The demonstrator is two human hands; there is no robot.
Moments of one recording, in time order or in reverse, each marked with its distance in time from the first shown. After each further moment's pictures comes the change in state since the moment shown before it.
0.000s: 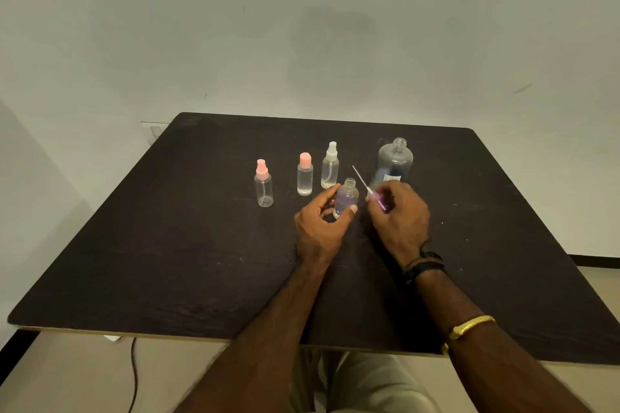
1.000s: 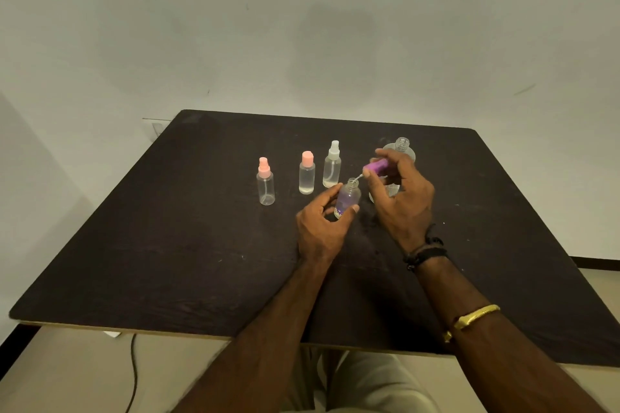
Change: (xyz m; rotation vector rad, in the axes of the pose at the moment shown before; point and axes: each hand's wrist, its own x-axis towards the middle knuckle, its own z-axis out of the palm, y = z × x) left_hand 0.000 -0.001 0.000 0.022 -0.001 0.029; right_hand 0.021 -0.029 -0.015 0.298 0.130 -0.214
